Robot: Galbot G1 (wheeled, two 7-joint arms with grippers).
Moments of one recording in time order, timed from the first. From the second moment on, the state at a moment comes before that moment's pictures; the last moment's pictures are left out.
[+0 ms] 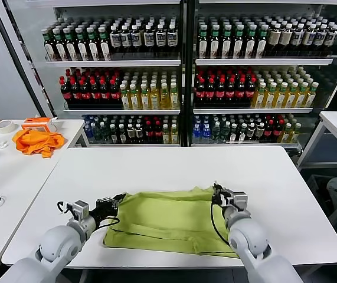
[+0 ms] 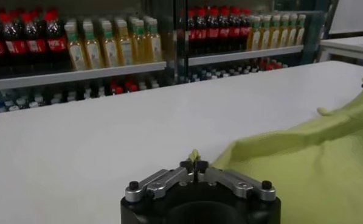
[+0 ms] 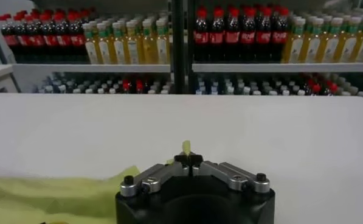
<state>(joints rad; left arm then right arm) 1.10 -0.82 -0.19 -1.79 -0.69 0.36 0.03 -1.11 1.17 0.22 1.95 0.51 -0.57 0.36</state>
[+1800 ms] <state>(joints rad) 1.30 -0.83 -0.26 -1.99 -0.69 0.42 -0.20 -1.46 1.13 0.34 2.19 0.33 -0.54 0.33</state>
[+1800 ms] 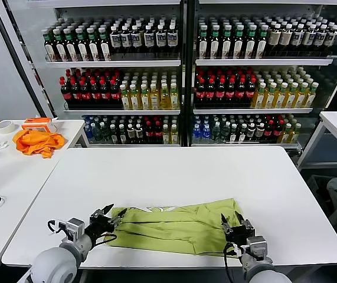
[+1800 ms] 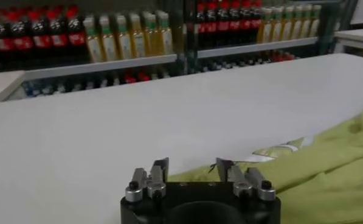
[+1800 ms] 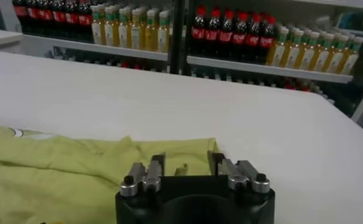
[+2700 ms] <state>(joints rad) 1.34 -0.91 -0.18 -1.98 -0.70 0.41 -0.41 -1.50 1.14 0.37 2.21 0.28 -0.51 0.33</state>
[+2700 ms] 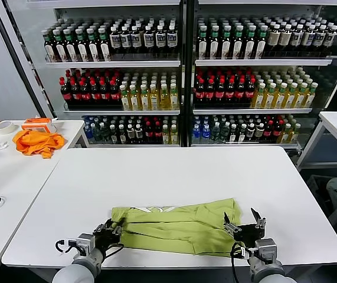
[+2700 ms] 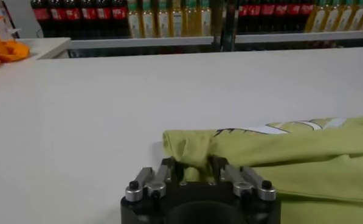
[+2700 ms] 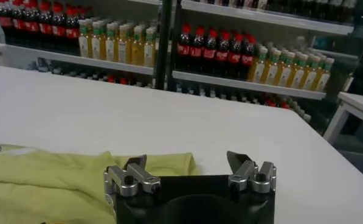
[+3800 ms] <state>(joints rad) 1.46 -0.81 -0.68 -2.09 -0.47 0.57 -0.18 -1.43 1.13 0.37 2.20 0.27 -0.51 0.32</state>
